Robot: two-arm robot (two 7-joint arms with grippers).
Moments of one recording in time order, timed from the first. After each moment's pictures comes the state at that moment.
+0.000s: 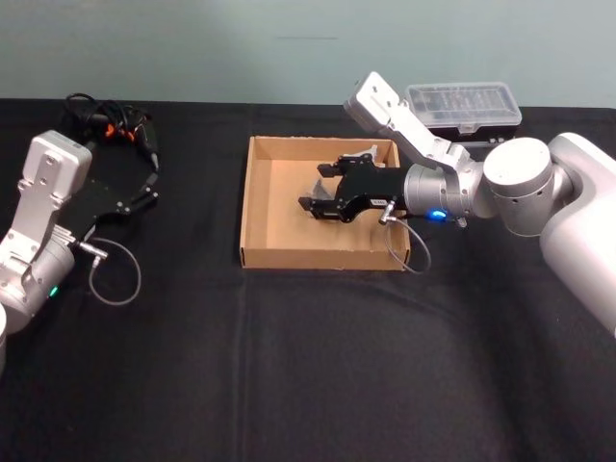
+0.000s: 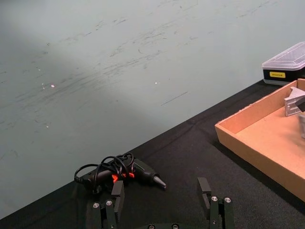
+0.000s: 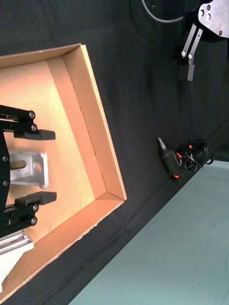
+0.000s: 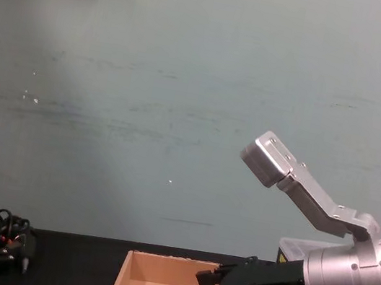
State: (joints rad) left arm -0.20 0.60 0.45 -1.41 -0.25 -0.12 0.03; right arm 0.77 0.24 -0.68 -0.85 0.12 0.07 0.71
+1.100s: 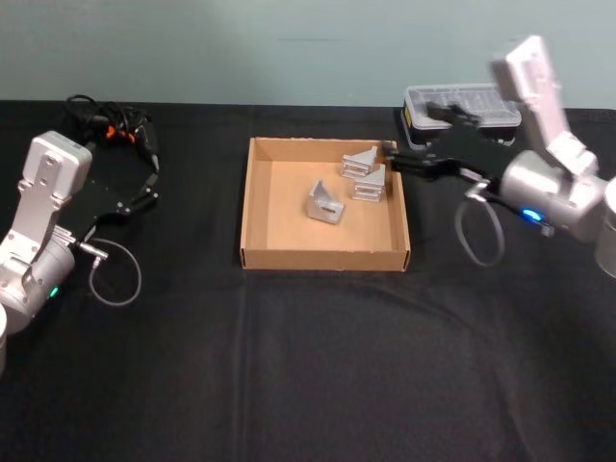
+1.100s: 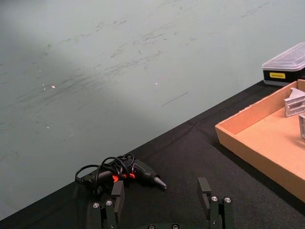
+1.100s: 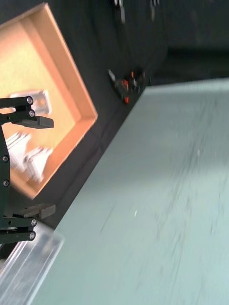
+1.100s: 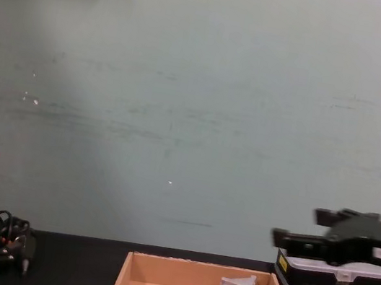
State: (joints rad) left arm -0.20 0.60 0.45 -1.41 -0.25 -0.12 0.03; right arm 0.46 0.44 -0.42 -1.33 0.27 0.10 0.47
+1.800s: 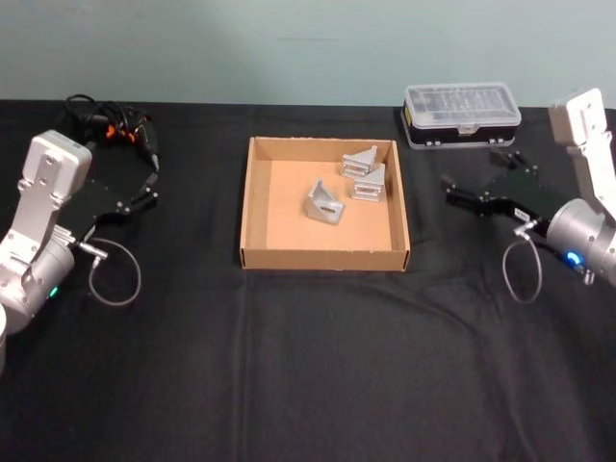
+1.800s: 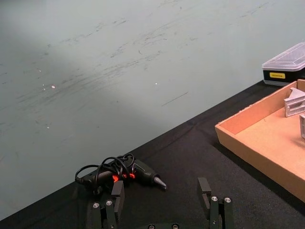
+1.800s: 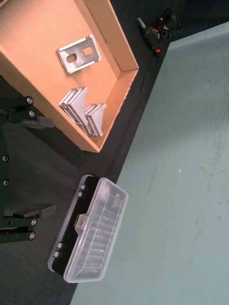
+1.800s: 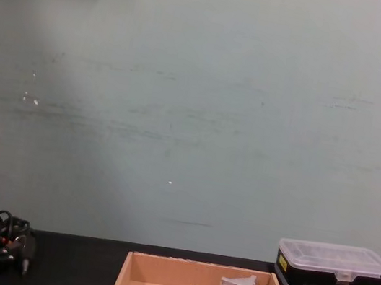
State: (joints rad) left arm -0.20 0.60 0.45 -1.41 -0.25 -0.12 0.03; right arm 0.34 0.46 -0.30 -1.28 0.29 0.11 0.39
